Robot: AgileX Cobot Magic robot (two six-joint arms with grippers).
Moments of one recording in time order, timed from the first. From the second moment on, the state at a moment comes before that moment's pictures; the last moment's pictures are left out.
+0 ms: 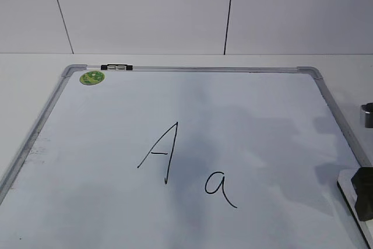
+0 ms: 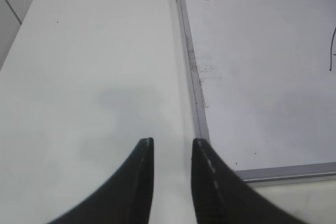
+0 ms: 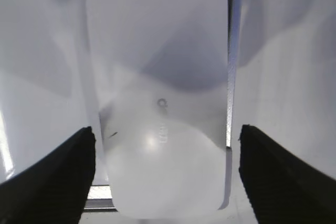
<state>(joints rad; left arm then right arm) -0.03 0.01 -0.51 -0.04 1.10 0.09 0.17 1.37 -0.70 -0.07 0.90 0.20</state>
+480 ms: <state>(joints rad) -0.03 0.01 -0.51 -0.04 1.10 0.09 0.17 1.40 -0.70 -0.08 0.89 0.20</state>
